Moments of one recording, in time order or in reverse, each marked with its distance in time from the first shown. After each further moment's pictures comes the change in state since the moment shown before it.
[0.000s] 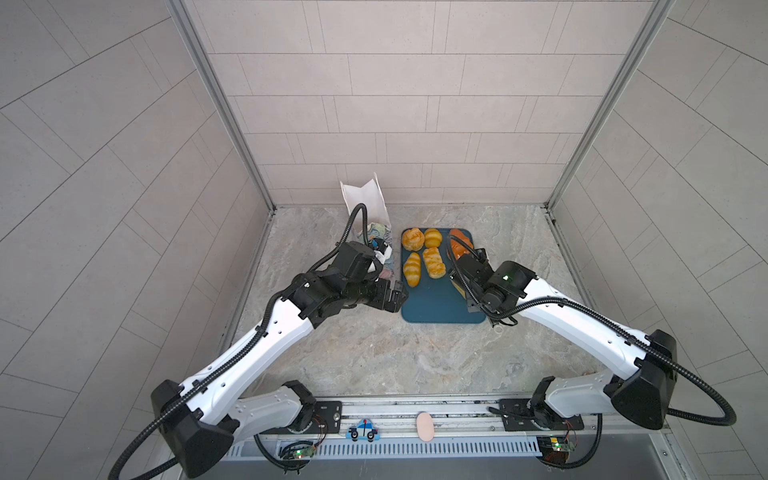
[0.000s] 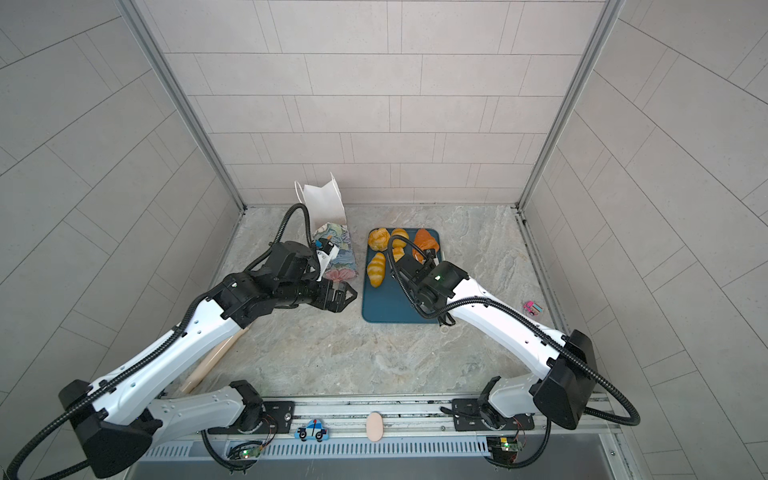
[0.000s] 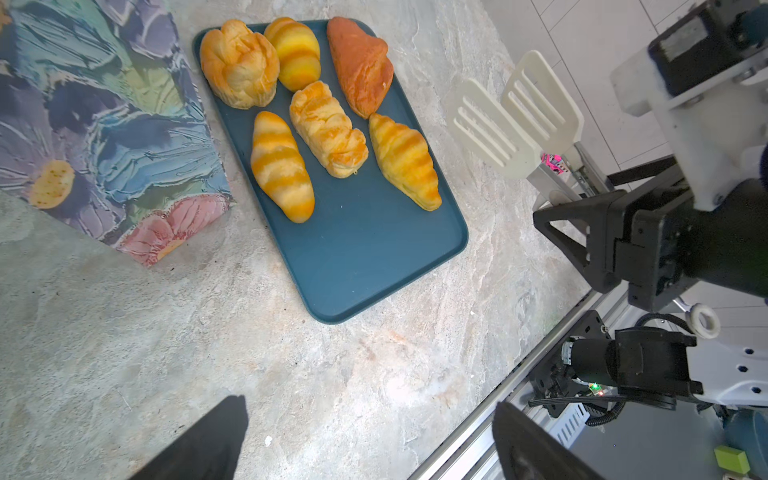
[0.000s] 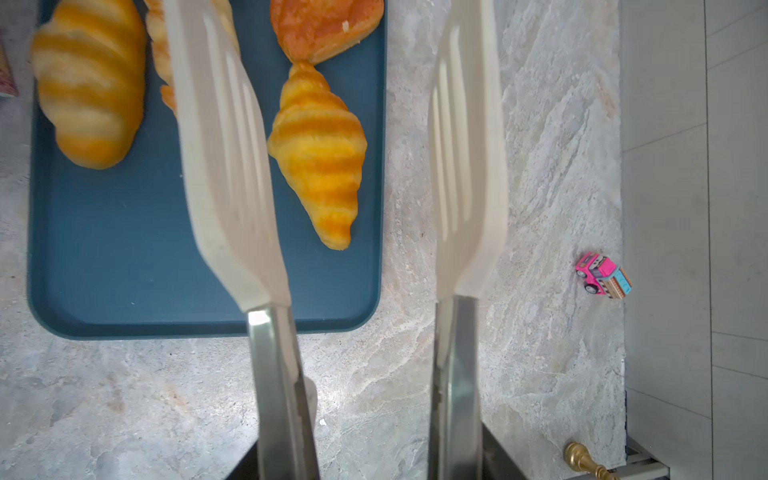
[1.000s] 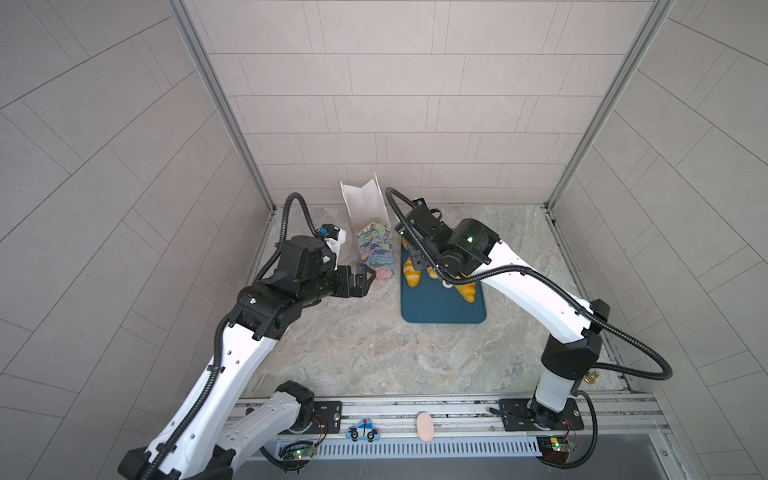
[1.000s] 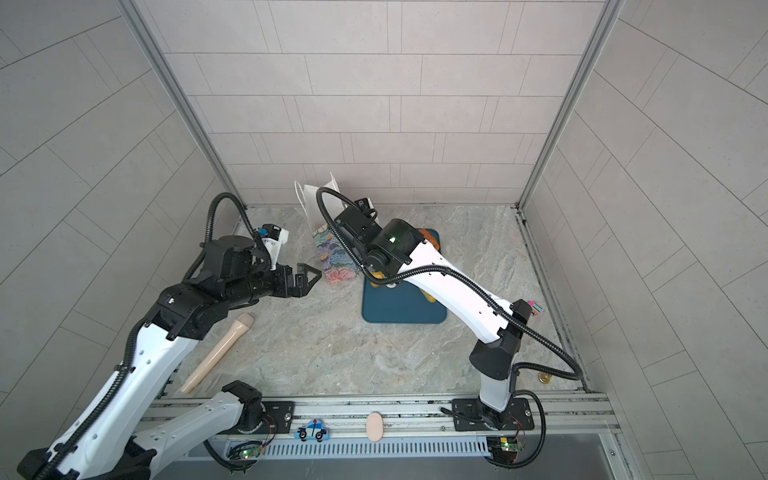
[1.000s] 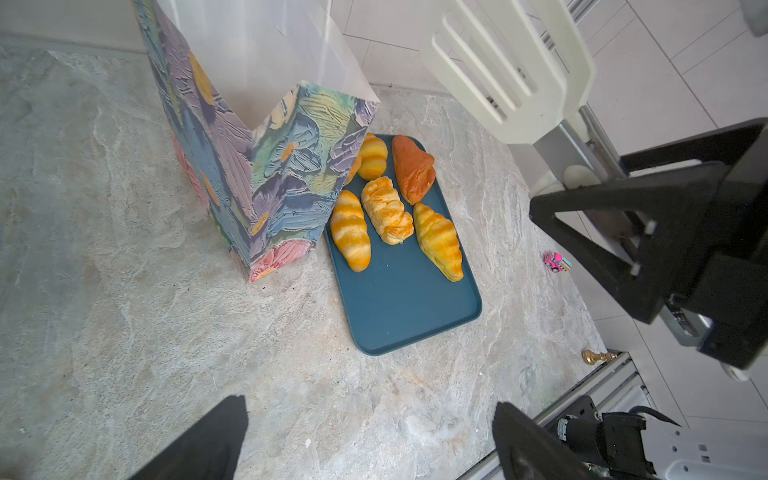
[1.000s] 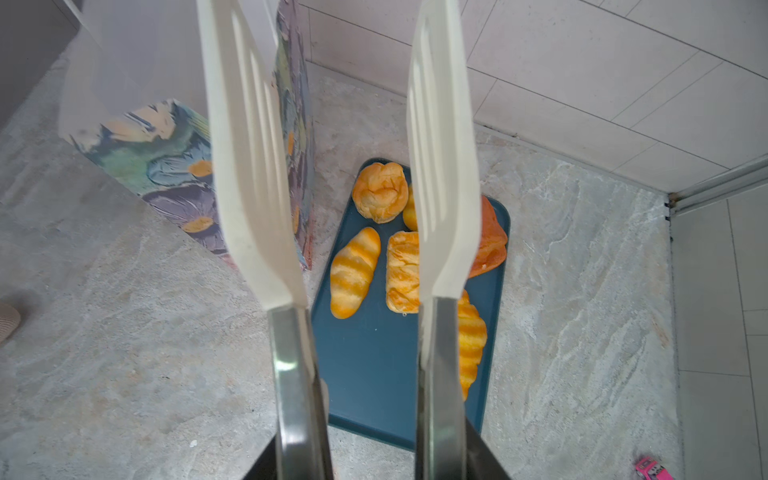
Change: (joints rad) left arm 0.241 -0.182 0.064 -0.093 0.017 0.001; right arm 0.158 0.409 0.832 -0.068 0.054 -0.213
